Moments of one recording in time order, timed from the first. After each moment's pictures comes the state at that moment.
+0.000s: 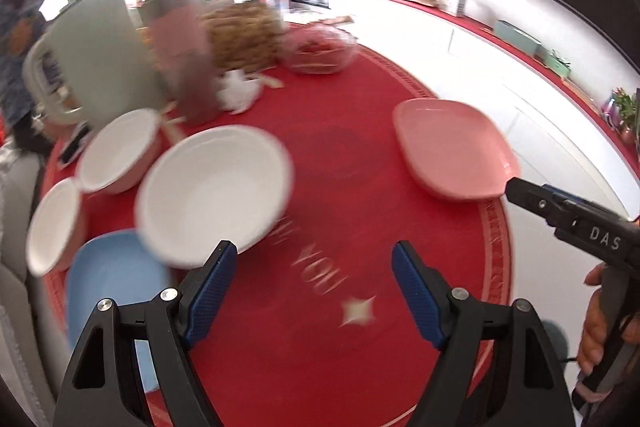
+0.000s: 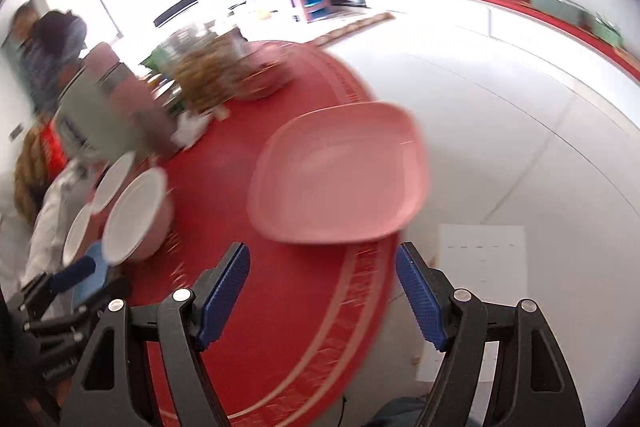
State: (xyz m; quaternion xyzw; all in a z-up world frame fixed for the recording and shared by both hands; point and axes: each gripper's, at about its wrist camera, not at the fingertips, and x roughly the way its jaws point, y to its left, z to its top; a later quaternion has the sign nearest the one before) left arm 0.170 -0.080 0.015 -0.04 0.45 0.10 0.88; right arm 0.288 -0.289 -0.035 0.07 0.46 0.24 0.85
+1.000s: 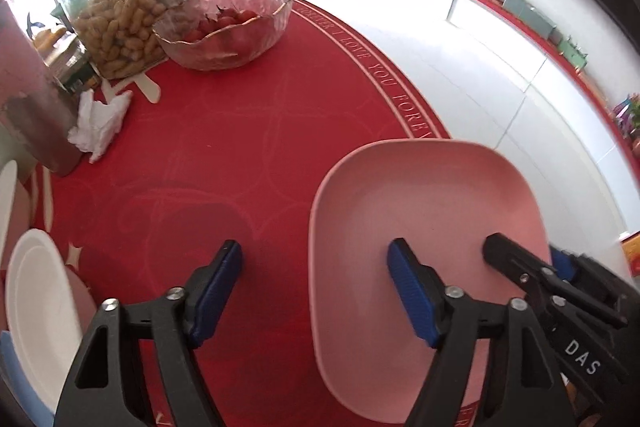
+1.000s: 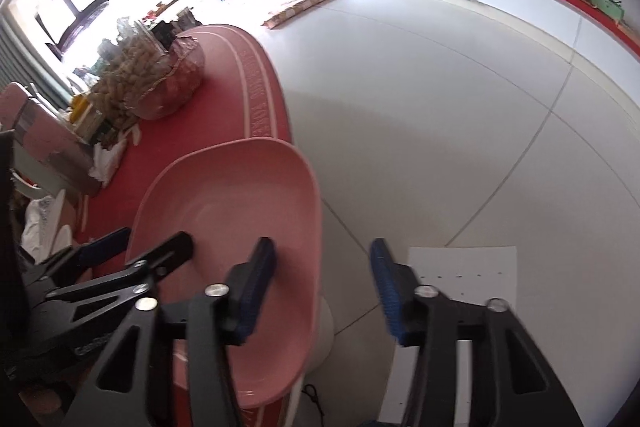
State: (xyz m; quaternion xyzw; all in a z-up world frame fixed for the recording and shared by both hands) left arm 0.334 -0.114 -0.041 -0.07 0.52 0.09 0.85; right arm 0.399 -0.286 -0.081 0.07 0.52 0.24 0.82
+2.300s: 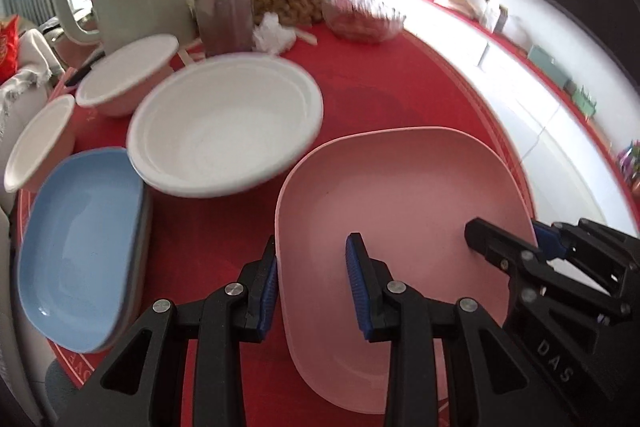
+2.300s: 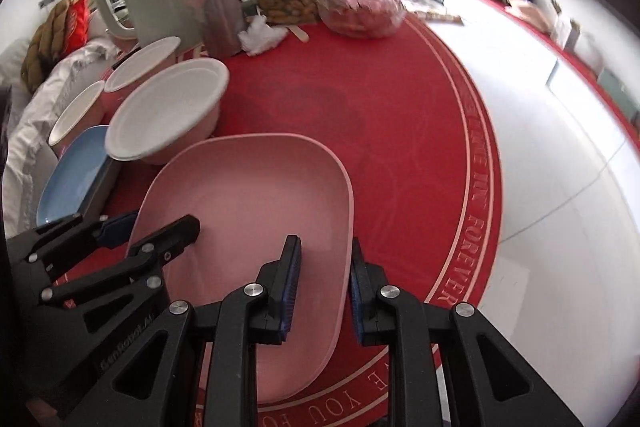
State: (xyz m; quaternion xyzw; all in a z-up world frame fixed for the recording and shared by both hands) left arm 0.142 -0.058 -0.018 -0.13 0.45 0.16 0.87; right arm 0.241 -0.183 -0.036 -0.14 0.44 0.33 0.82
